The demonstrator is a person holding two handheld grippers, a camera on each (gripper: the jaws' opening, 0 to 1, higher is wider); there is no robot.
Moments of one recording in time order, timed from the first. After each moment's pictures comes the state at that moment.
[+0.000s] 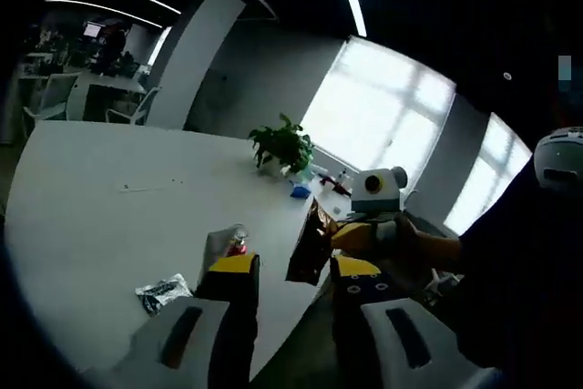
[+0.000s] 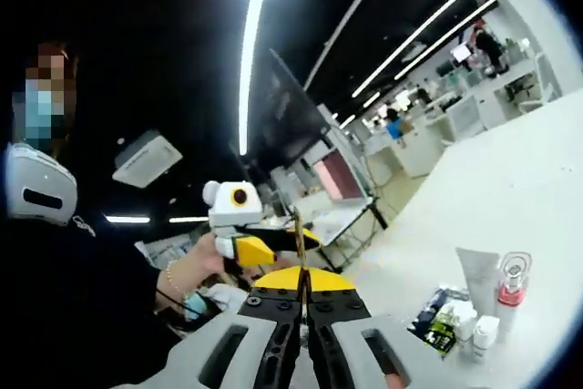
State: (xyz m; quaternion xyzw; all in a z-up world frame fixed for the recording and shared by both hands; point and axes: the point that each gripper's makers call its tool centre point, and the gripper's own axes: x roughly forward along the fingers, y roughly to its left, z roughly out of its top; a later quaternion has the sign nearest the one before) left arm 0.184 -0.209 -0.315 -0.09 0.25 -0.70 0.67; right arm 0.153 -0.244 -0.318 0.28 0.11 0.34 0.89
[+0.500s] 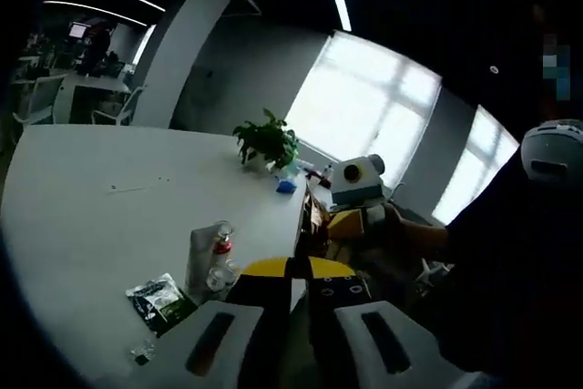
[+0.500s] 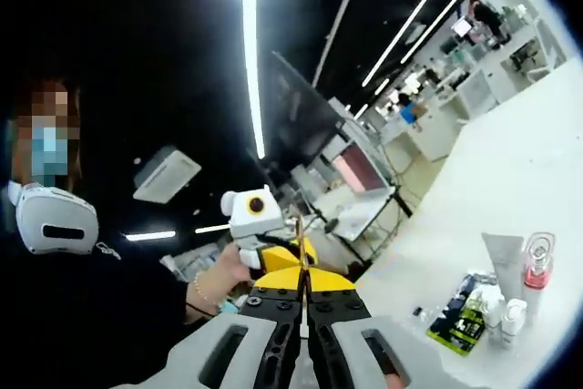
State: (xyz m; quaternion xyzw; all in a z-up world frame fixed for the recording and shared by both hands) left arm 0.184 -0.205 -0.316 -0.08 0.25 -0.72 0.64; right arm 0.147 -0.235 -0.304 0.33 0.12 0.37 0.86
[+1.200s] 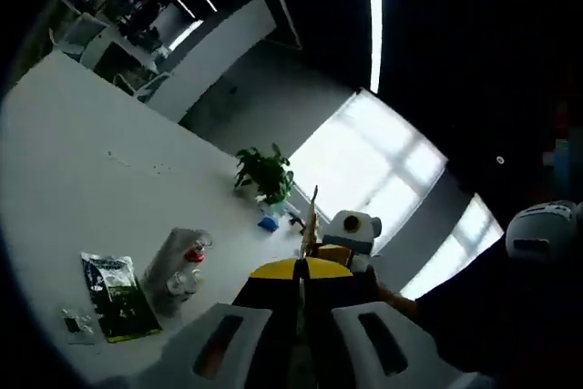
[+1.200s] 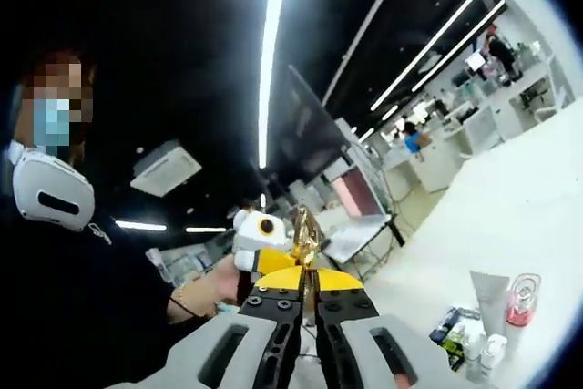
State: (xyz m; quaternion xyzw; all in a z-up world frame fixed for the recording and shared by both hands) left arm 0.185 -0.212 -0.294 -0.32 0.28 -0.66 0.62; right arm 0.154 -0.242 -0.293 0.29 0.06 0.36 0.89
